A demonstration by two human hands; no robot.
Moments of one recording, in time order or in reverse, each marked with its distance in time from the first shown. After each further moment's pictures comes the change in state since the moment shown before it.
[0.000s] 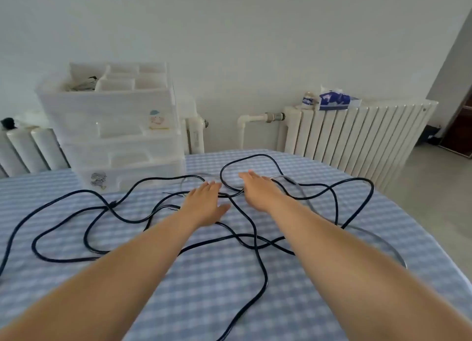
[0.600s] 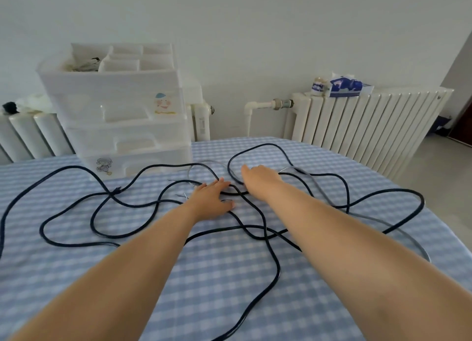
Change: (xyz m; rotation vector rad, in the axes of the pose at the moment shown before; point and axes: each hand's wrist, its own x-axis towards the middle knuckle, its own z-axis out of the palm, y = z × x) left_hand -0.011 -0.014 0.013 -0.155 -0.179 0.021; right_hand 0.007 -0.020 0.009 -0.297 -0.048 -0.031
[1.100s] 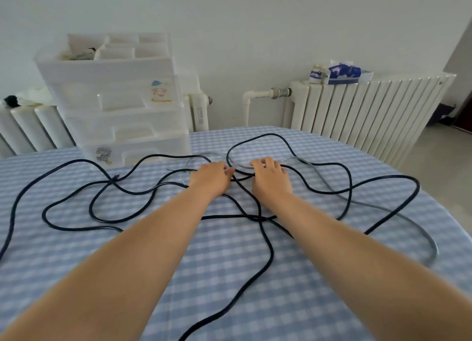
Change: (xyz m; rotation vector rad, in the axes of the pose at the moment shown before) left_hand 0.018 0.025 0.004 0.110 0.244 -0.183; right_hand -0.044 0.008 0.038 0.266 0.289 0.170
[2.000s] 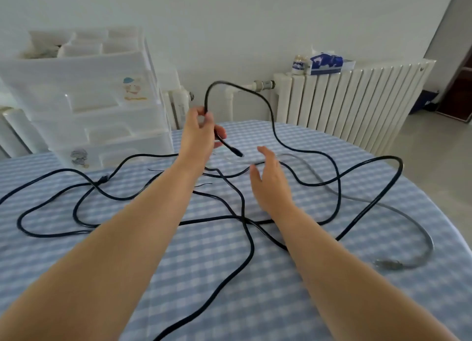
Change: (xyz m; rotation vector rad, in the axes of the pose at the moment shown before) left_hand -0.010 0.054 -0.063 -1.132 0.340 0.039; right_hand -0.040 0.020 -0.015 0.660 0.258 0.066
